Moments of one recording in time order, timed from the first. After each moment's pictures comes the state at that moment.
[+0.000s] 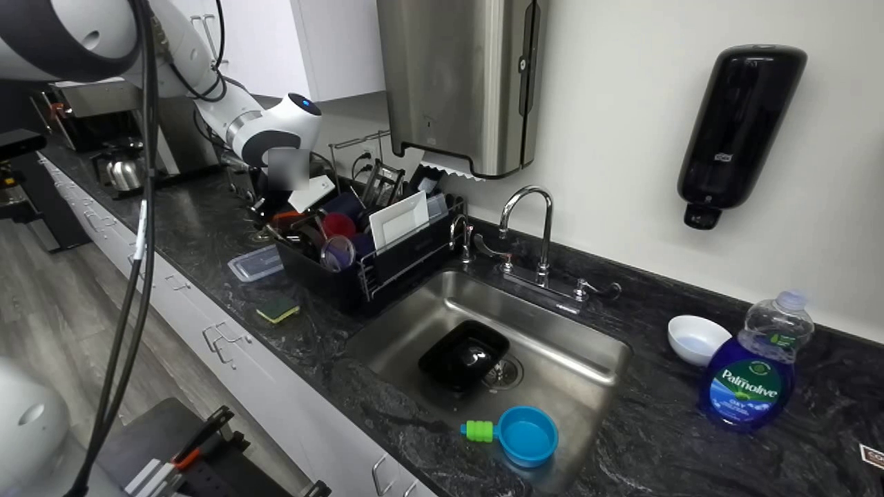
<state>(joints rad) 0.21 0.37 0.27 -1.94 0.67 2.29 -1.89</state>
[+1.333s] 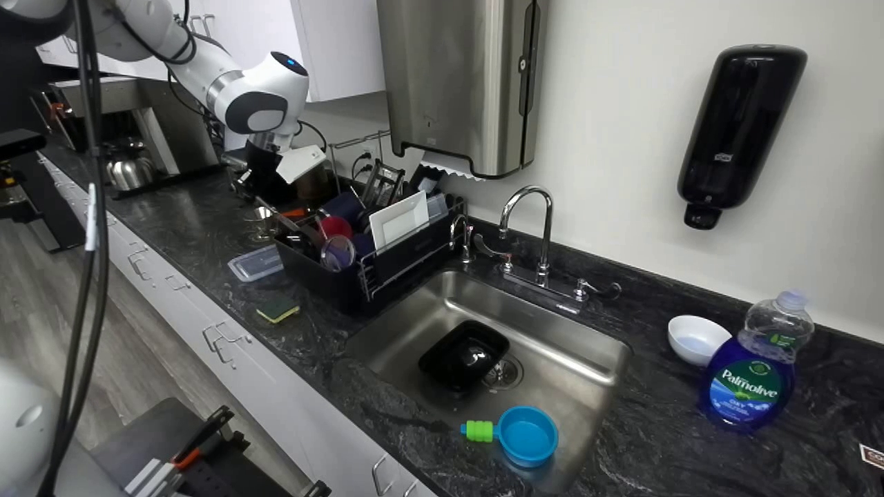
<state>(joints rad) 0.20 0.22 0.27 -1.96 0.66 2.21 -1.85</state>
